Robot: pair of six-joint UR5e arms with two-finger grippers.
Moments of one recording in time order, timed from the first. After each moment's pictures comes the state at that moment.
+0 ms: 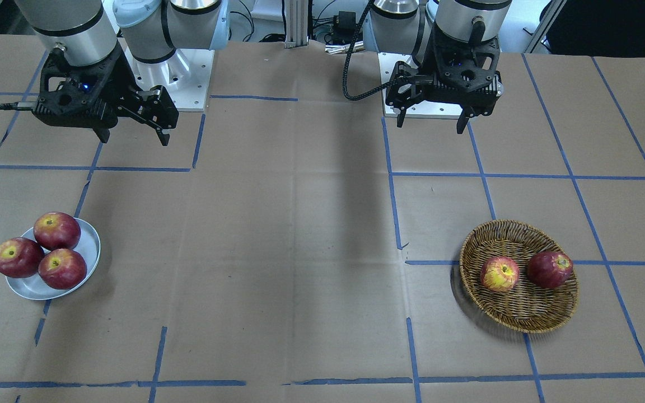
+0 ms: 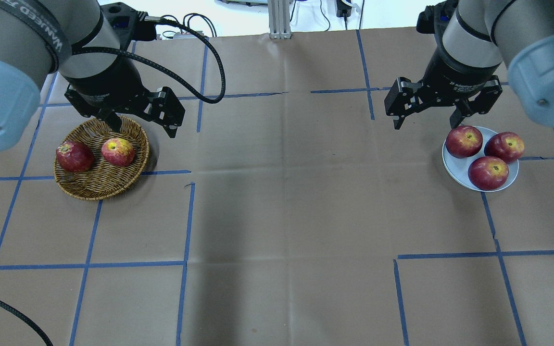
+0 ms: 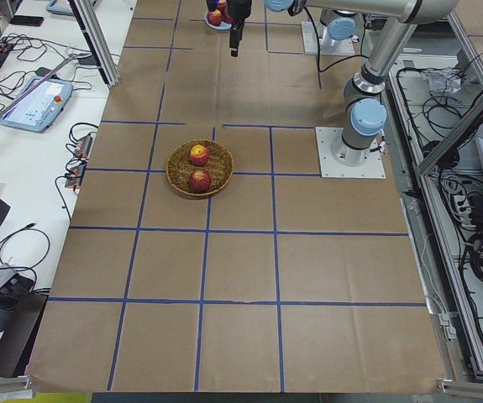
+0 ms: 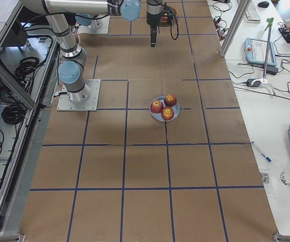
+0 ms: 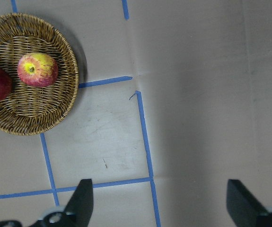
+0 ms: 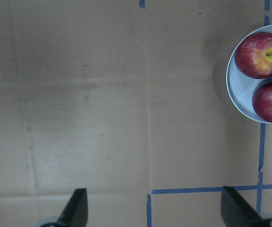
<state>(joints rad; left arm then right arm) -1.66 -1.51 -1.60 -1.56 1.61 0.06 1.57 -1.62 1.66 -1.62 -1.57 0.04</state>
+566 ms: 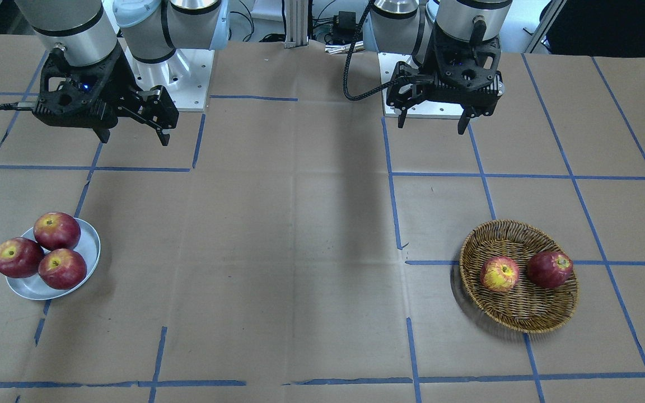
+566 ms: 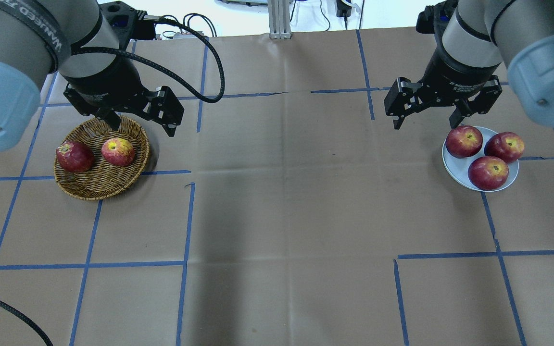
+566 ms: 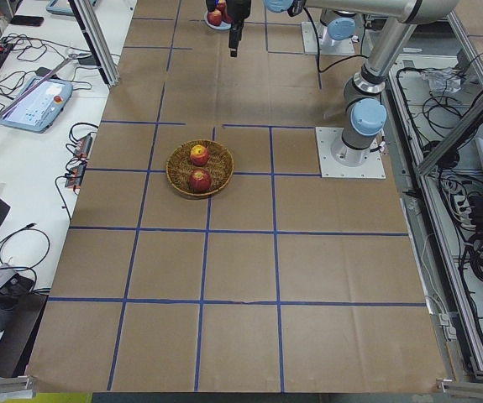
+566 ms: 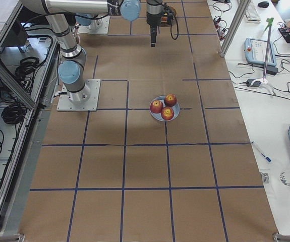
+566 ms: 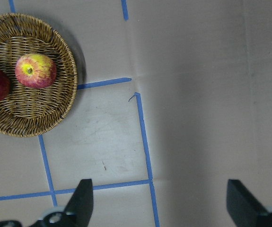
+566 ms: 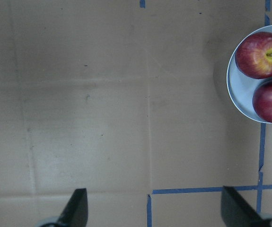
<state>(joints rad) -1.65 -1.51 -1.60 -1.55 1.61 0.07 1.57 -1.62 1.66 -1.62 -1.57 0.04</state>
